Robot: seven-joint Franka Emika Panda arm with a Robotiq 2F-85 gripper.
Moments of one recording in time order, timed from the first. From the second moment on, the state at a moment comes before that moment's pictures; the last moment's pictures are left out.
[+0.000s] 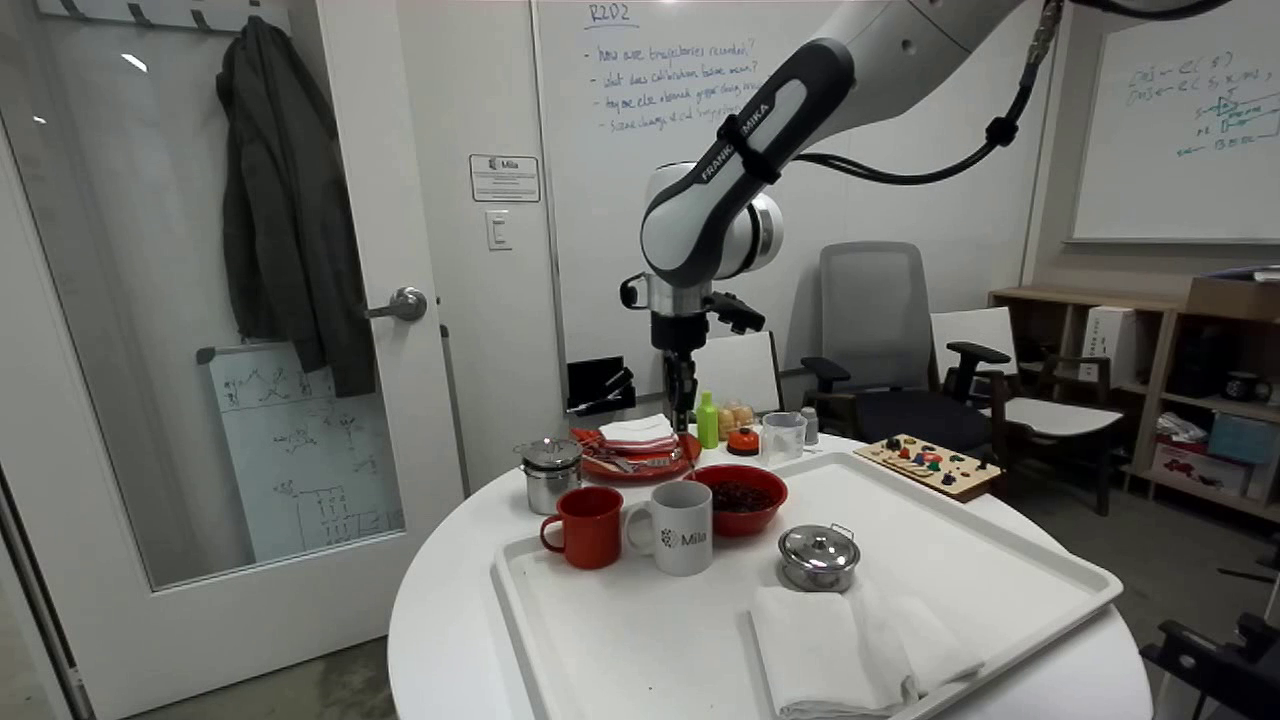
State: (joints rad) arm 0.04 0.94 0.17 -1.38 -0.26 2.37 -0.90
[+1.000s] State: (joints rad) arm 0.04 0.83 0.13 -1.55 -0.26 2.38 -0.80
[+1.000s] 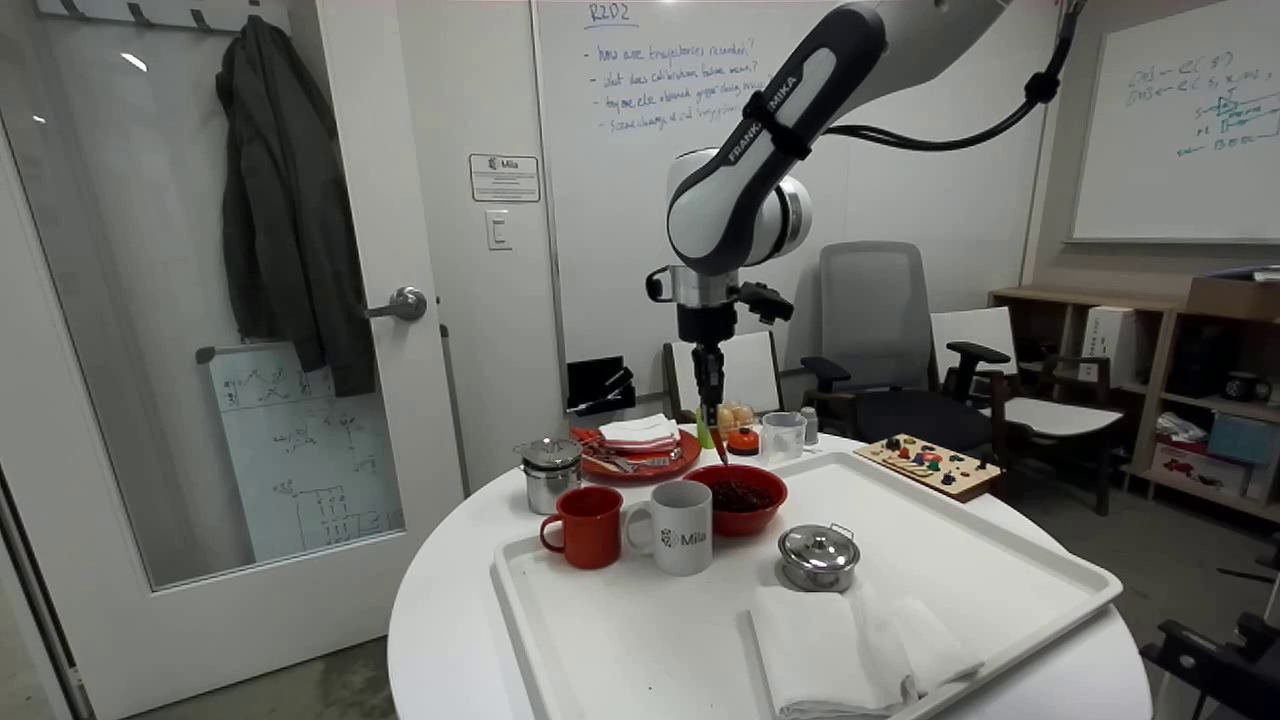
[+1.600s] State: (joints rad) arm 0.04 0.82 0.13 -1.55 -0.26 2.39 -0.80
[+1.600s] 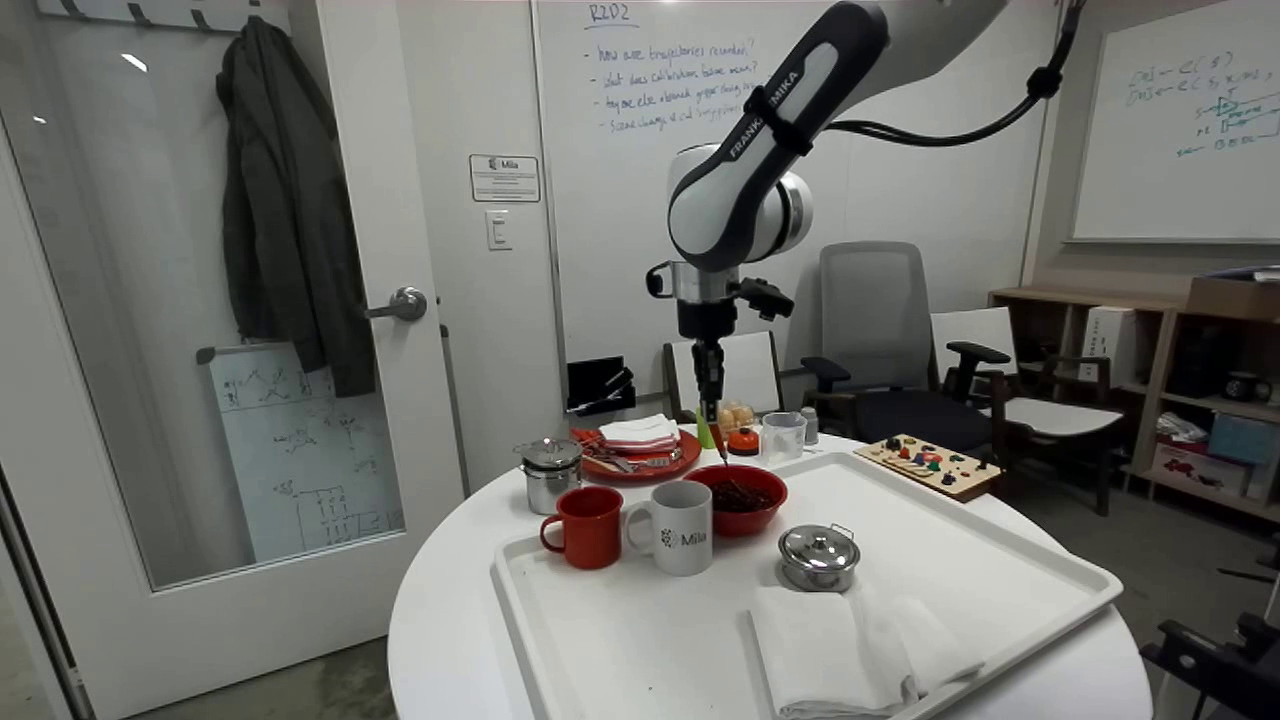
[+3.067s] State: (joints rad) arm 0.09 0.97 0.14 -1.30 -0.26 2.32 -0.91
